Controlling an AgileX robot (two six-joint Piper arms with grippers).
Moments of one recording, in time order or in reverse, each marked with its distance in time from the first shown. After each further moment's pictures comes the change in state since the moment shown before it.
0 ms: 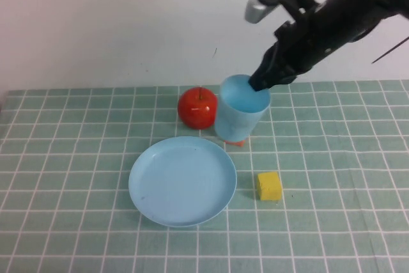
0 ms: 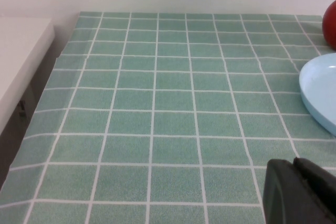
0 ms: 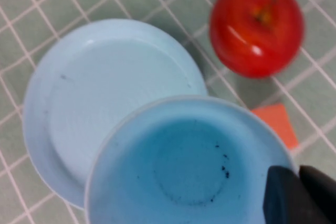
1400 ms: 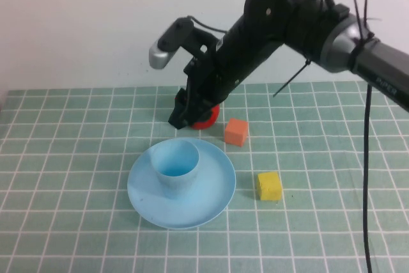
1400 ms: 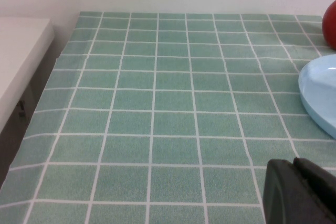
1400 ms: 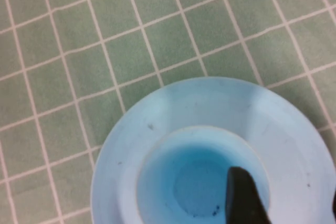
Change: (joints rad) right arm 0.252 0.210 -0.247 -0.043 0.009 0.019; left arm 0.000 0.000 0.000 0.000 0.000 0.000
